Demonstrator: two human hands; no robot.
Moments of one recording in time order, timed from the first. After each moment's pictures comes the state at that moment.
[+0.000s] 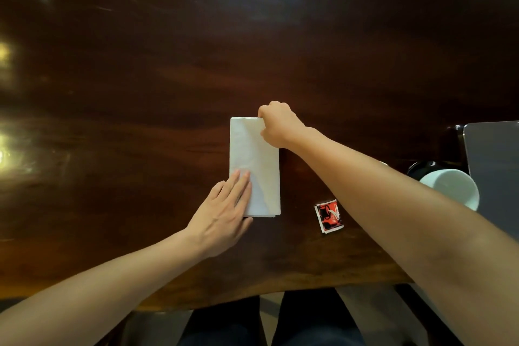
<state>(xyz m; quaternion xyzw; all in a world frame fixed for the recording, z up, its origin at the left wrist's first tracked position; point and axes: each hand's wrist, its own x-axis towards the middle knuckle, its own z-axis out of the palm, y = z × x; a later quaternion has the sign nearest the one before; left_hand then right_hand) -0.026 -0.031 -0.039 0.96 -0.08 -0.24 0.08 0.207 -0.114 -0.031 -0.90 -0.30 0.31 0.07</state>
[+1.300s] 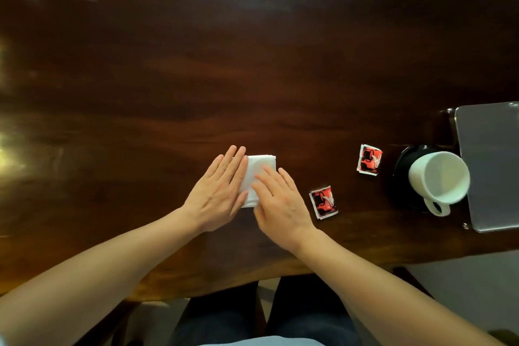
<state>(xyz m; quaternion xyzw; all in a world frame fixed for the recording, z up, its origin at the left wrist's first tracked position) -0.011 -0.022 -0.058 0.97 -0.09 -0.19 0.09 0.035 -0.208 -0.029 -0.90 -0.38 0.17 0.16</state>
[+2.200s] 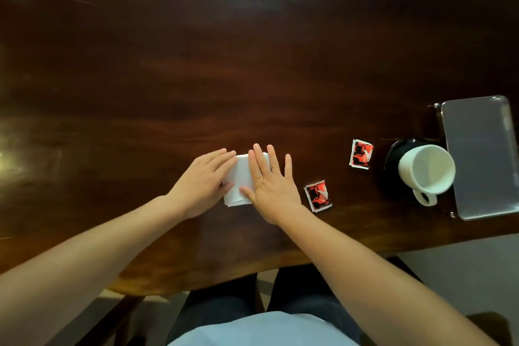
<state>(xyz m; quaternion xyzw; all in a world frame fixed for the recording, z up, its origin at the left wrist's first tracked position) 0.000 0.007 -0.039 0.96 -0.10 -0.18 0.18 0.055 -0.188 -0.048 -0.89 -0.34 0.30 0.00</state>
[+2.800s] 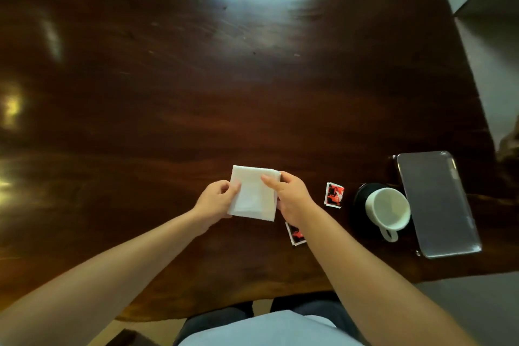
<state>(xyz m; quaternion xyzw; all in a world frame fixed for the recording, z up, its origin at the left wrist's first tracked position) 0.042 -0.047 0.039 0.71 0.33 -0.22 0.58 0.124 -0.212 0.060 -0.67 0.18 0.41 0.59</state>
